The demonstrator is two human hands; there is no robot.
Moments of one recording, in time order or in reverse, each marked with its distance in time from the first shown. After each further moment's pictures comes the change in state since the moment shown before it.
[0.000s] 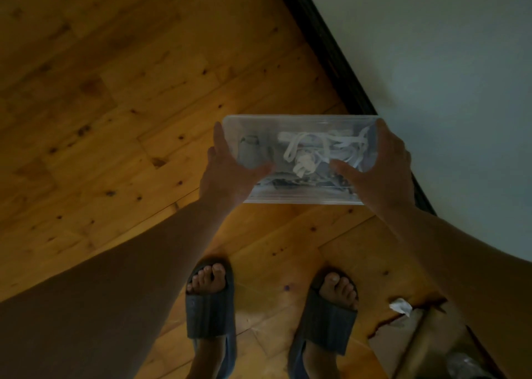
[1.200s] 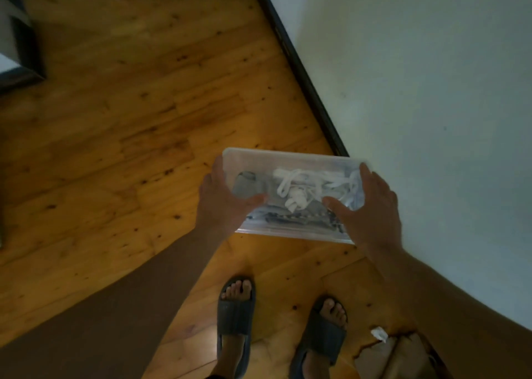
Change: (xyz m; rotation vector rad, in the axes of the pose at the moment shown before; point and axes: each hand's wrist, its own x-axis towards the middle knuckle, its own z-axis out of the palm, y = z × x) left_hand -0.114 0.050 -0.184 -0.099 0.206 0.104; right_hand -0.064 -0.192 -0.123 -0.134 -0.004 -0.089
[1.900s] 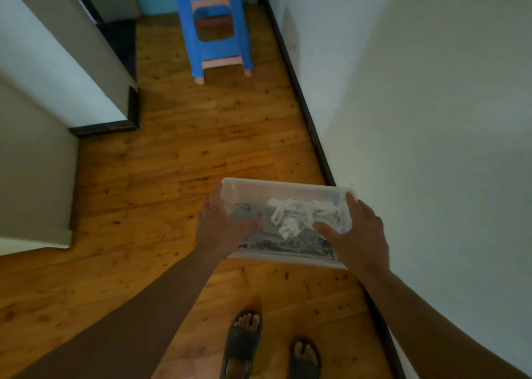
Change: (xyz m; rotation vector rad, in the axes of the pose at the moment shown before) left_hand -0.091 0.083 -0.201 -0.116 0.158 -0.044; right_hand -0.036 -0.180 -0.147 -0.058 -0.011 -0.162
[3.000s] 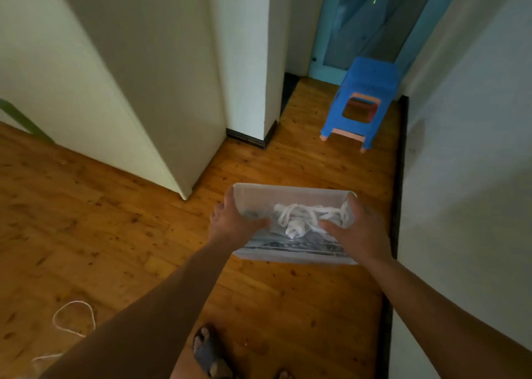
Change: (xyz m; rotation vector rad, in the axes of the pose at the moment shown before) left_hand -0.154 -0.019 -0.234 -0.227 0.429 -0.337; right_hand -0.066 -0.264 -0.105 -0.021 -0.298 -0.543
